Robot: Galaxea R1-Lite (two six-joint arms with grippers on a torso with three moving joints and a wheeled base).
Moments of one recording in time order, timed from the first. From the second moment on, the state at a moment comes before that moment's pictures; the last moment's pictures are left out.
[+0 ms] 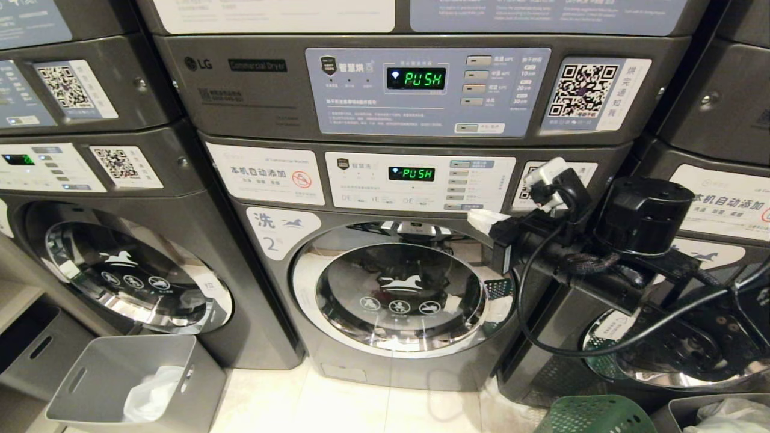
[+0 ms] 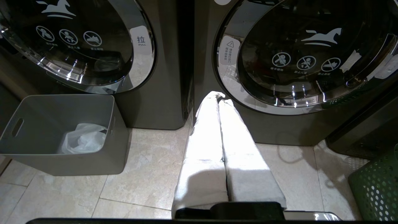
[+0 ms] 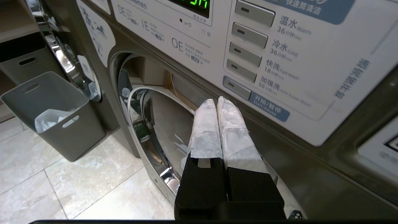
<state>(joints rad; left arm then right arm) 0.00 0.00 -0.04 0.09 0.01 -0.01 0.45 1.82 -0.83 -1.04 0.18 -0.16</state>
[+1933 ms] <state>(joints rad) 0.00 0.00 -0.04 0.09 0.01 -0.01 0.46 1.91 -0.98 -0.94 0.07 -0.09</state>
